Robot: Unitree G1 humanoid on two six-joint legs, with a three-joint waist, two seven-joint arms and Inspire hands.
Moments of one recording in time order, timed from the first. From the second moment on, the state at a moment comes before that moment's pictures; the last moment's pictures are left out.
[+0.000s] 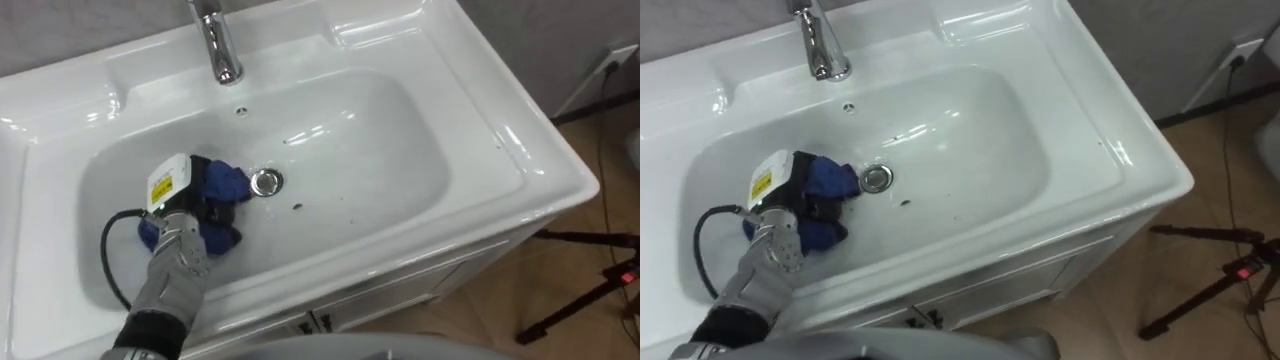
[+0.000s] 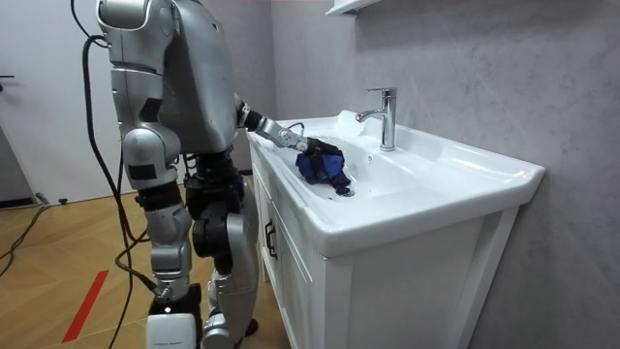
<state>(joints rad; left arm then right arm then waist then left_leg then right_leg) -0.03 0.18 -0.17 0.54 0.66 0.19 0.24 0.14 -0.23 0.05 1.30 -0.05 0.21 -0.07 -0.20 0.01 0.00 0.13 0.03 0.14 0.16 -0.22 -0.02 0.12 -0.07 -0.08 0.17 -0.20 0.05</state>
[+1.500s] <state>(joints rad) -0.28 0.14 -0.50 0.52 0.19 0.20 0.12 0.12 -0.23 0.07 1.29 -0.04 0.25 -0.02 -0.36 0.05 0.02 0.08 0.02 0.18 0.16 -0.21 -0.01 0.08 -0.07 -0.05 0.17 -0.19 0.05</state>
